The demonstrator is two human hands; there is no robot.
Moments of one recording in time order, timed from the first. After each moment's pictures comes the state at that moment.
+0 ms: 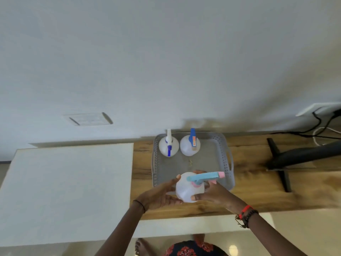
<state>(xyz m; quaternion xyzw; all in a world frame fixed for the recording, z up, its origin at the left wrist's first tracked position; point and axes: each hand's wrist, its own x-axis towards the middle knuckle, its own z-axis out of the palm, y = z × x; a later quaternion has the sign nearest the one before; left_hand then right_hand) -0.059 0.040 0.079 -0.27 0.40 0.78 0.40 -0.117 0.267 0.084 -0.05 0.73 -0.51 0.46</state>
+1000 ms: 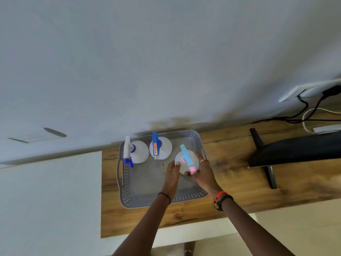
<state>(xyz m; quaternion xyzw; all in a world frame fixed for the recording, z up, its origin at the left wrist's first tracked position) -0.173 0.194 0.002 -0.37 0.56 0.72 0.15 -0.207 0.318 0.005 0.04 0.82 -0.50 0.26</state>
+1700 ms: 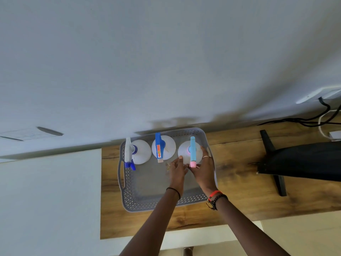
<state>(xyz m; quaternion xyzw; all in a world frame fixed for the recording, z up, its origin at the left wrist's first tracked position) -0.205 0.203 -0.012 -0.45 0.50 0.73 0.11 -0.227 0.291 -0.013 0.09 0.85 -0.49 0.17</state>
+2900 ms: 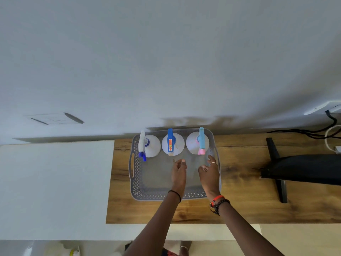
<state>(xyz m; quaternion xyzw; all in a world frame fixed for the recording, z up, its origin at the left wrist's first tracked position) -0.180 0.194 0.012 -0.47 0.54 0.70 0.09 -0.204 0.286 0.014 0.17 0.83 -0.50 0.19</state>
